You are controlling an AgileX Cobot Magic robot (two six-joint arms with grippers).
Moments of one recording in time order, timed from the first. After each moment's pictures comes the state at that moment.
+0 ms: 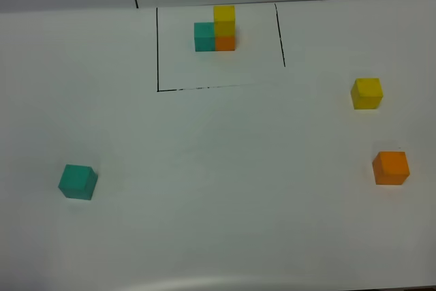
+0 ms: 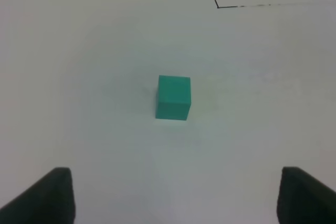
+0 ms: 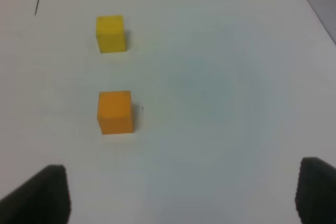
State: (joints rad) left arm -0.09 0.00 -0.51 -0.05 1.07 -0.03; right arm 0.04 0.00 -0.50 -0.09 1.07 0.09
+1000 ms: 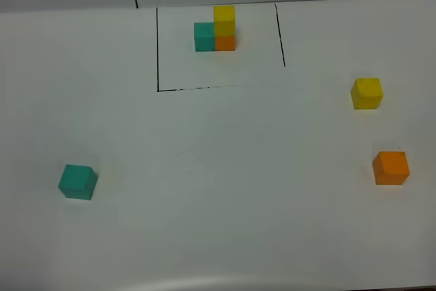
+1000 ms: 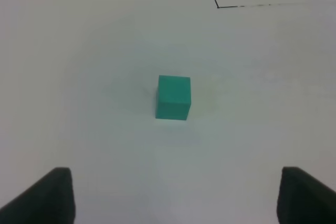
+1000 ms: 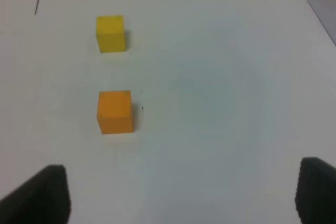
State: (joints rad) left arm -0.09 0.00 -0.51 -0.05 1.07 -0.03; right arm 0.04 0.00 -0.50 -0.09 1.07 0.09
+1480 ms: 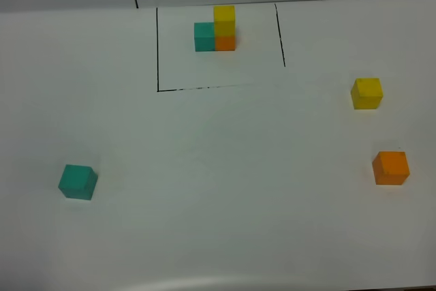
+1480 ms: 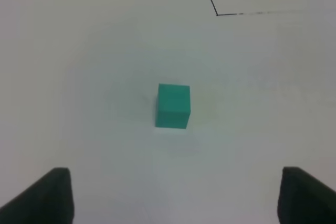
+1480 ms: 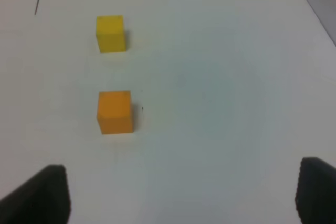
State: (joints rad) left arm -0.09 0.02 -0.52 -0.05 1.04 -0.03; right arm 0.04 0.00 -0.50 -0.09 1.07 0.09
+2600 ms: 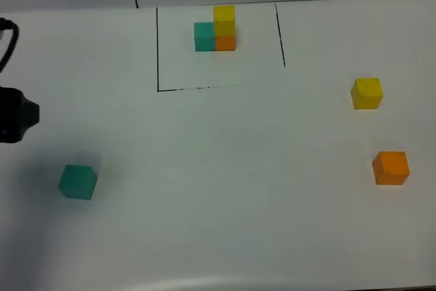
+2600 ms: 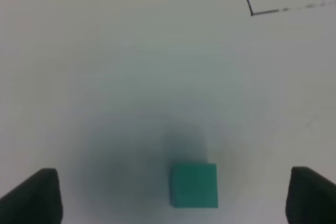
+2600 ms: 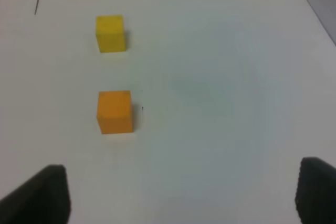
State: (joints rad) left arm -0.09 1.09 -0.79 -0.05 0.61 0.04; right arm 0.04 0.00 -0.50 -0.09 1.07 0.09
